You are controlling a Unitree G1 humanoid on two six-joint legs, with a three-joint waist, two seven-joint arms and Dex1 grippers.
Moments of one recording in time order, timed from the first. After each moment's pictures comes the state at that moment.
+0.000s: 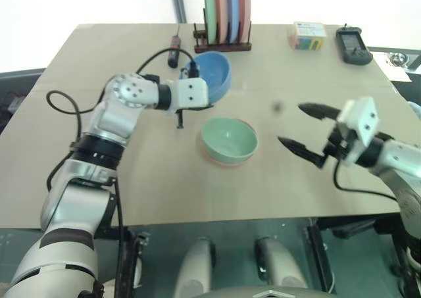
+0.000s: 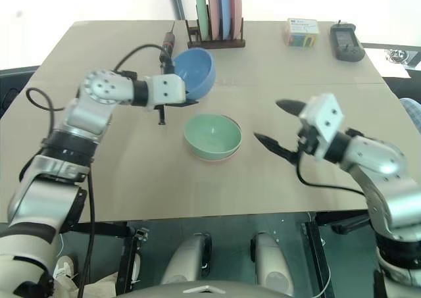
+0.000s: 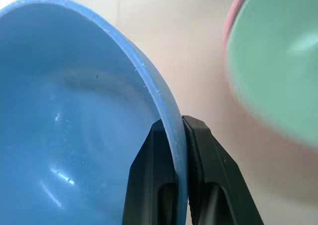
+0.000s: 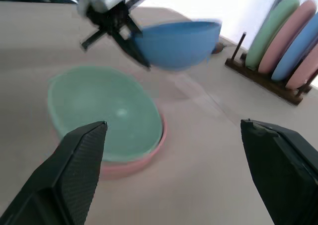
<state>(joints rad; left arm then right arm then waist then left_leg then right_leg) -0.95 0.74 -0.27 0.35 0.02 -0.12 -1.18 -0.17 -0.65 -0.21 -0.61 0.48 0.56 0.82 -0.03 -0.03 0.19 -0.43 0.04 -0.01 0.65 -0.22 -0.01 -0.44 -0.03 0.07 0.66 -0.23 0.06</state>
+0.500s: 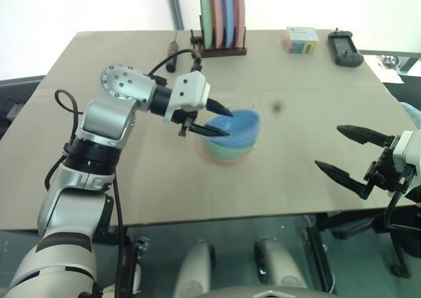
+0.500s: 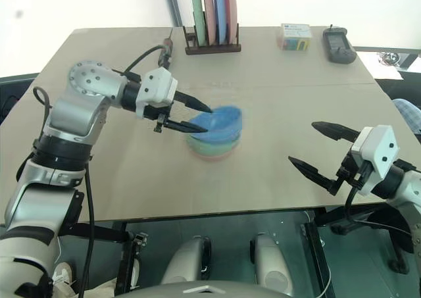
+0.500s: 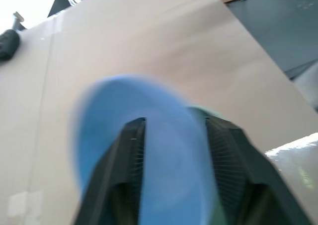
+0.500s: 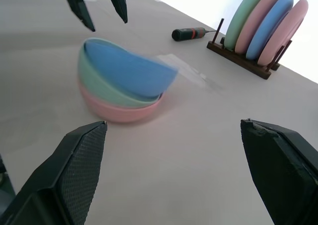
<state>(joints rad) -0.93 0.73 -0.24 0.12 -0.28 0.22 -1.48 0.08 -0.72 -0.44 -0.68 0.58 0.45 0.88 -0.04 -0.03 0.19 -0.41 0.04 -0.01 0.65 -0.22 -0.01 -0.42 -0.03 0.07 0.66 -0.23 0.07</state>
